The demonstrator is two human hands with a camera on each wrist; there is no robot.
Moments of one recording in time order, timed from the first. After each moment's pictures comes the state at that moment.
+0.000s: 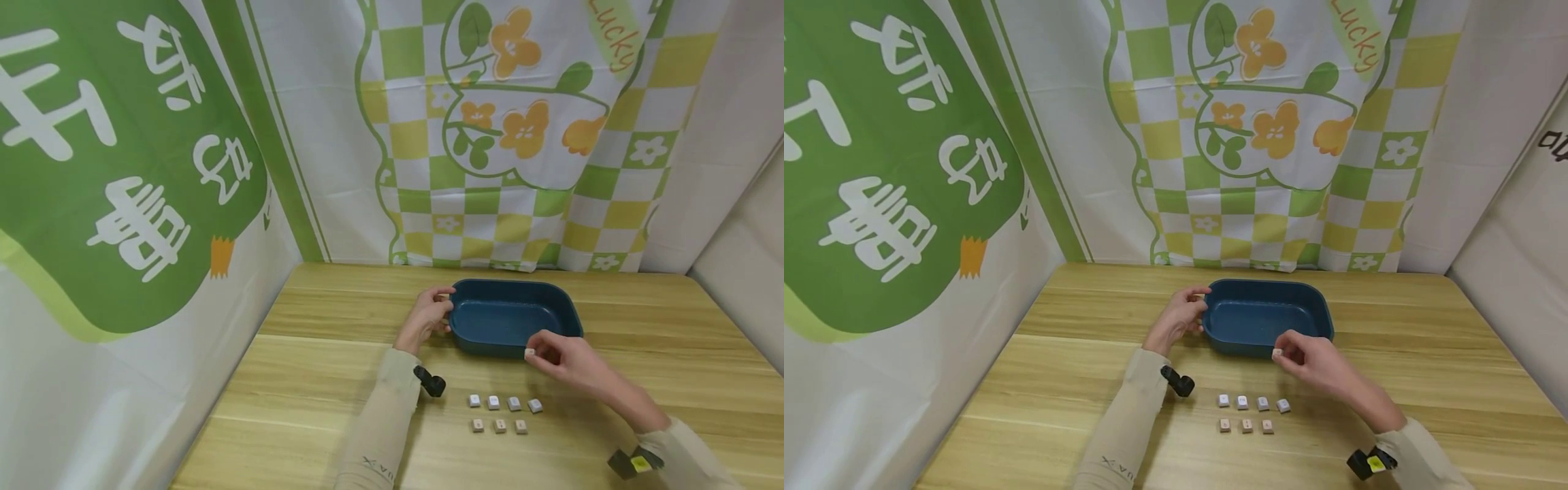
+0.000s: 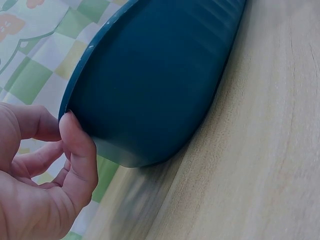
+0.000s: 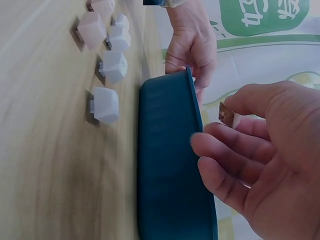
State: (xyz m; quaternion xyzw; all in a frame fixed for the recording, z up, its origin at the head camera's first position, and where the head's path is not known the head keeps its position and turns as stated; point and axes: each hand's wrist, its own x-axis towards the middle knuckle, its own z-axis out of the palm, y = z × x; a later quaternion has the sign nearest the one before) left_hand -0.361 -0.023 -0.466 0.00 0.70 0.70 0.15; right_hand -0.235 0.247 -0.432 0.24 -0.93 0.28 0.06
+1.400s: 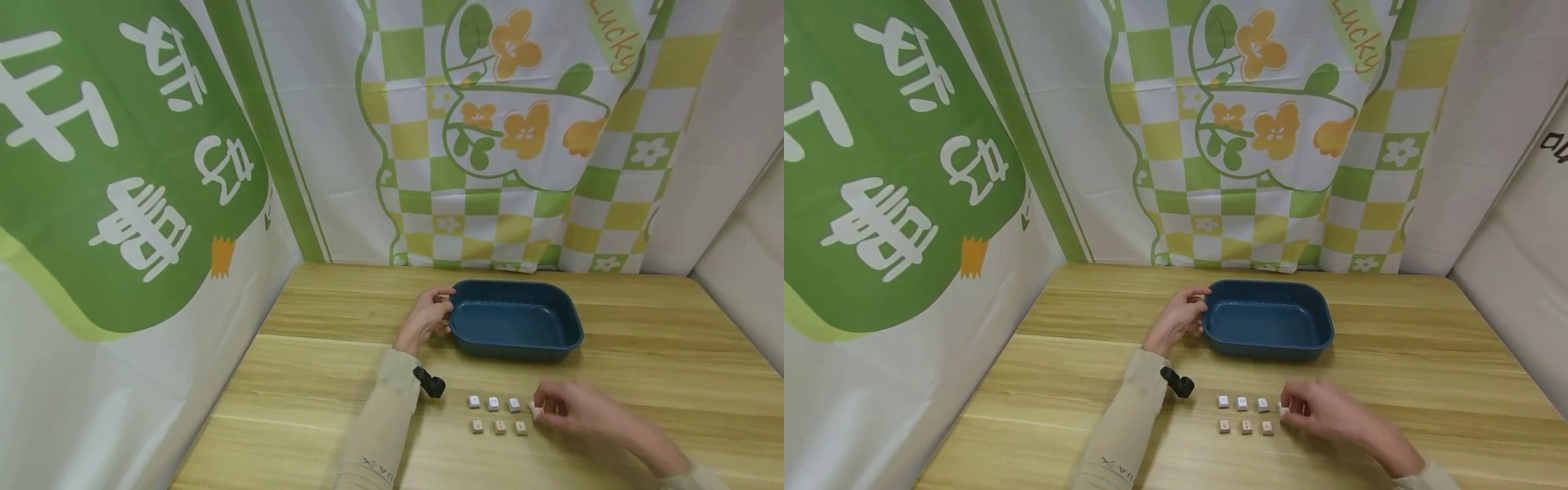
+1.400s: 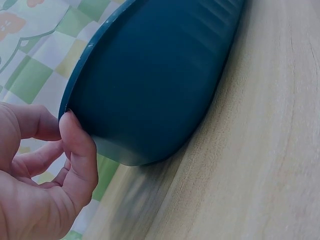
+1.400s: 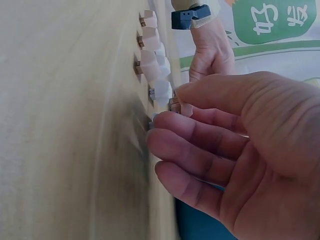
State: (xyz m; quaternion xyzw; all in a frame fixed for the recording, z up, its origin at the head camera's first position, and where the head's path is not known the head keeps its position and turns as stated) left_hand -0.360 -0.025 -0.464 0.01 0.70 0.70 0.15; right_hand -0.202 0.261 -0.461 0.35 -0.89 0.29 -0.06
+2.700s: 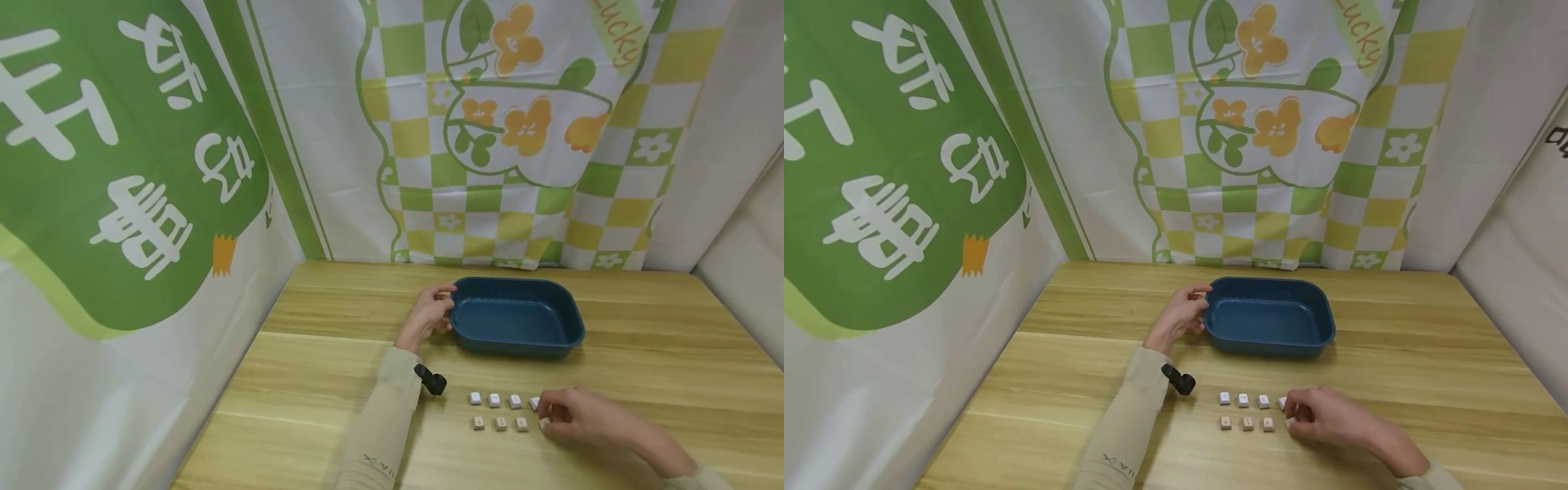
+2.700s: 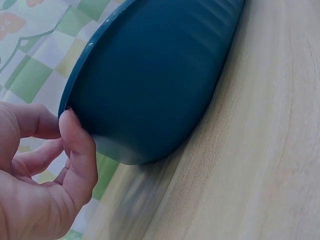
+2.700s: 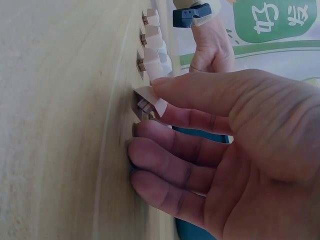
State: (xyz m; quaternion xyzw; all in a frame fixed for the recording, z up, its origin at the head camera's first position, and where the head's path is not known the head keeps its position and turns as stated) left_hand -0.359 -0.024 -0.465 0.00 0.69 0.70 0.16; right_hand -0.195 0.264 -0.463 0.33 -0.88 0.30 -0.16
